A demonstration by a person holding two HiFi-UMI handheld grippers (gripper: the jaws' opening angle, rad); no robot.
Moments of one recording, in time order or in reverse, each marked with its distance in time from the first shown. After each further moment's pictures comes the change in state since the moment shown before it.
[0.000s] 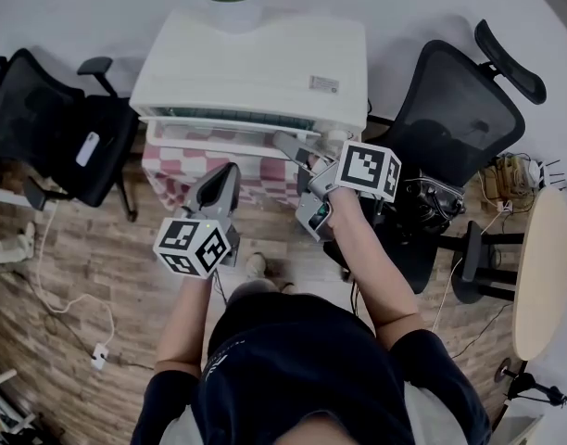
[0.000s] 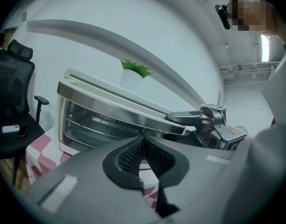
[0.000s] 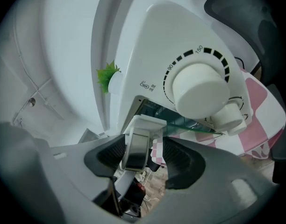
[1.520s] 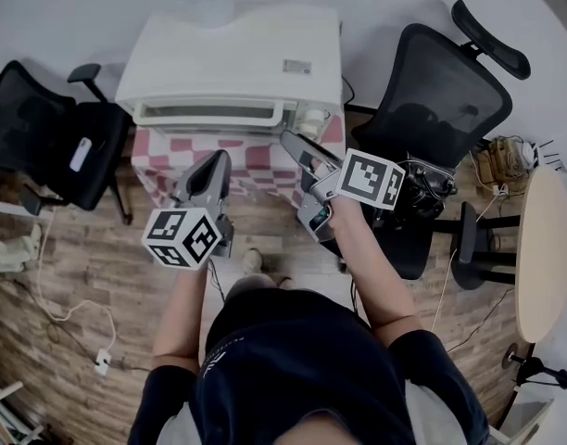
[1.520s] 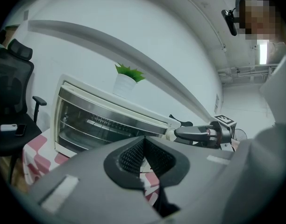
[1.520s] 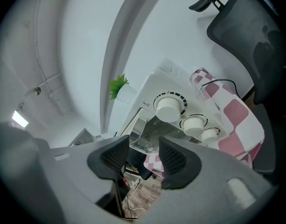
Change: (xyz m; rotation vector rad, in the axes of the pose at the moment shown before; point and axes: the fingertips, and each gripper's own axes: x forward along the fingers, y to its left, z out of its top) left arm -0.007 -0.028 0.012 -0.007 -0.036 -0.021; right arm -0.060 -0.004 -0.003 -0.127 -0.137 -0.011
